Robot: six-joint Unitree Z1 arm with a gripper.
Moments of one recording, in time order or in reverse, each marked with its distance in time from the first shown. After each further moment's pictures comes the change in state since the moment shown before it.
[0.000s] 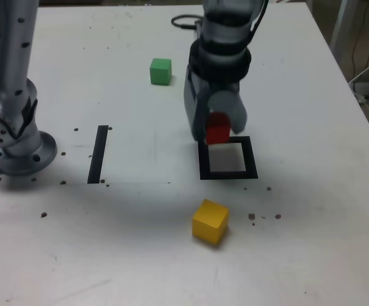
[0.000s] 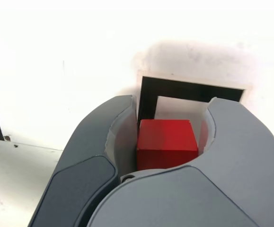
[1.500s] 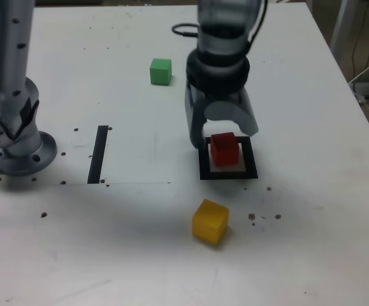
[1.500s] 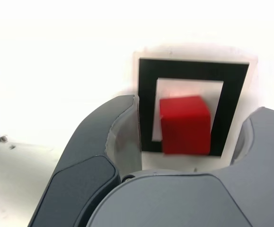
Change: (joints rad) arm -0.063 -0.041 0.016 -0.015 0.020 0.002
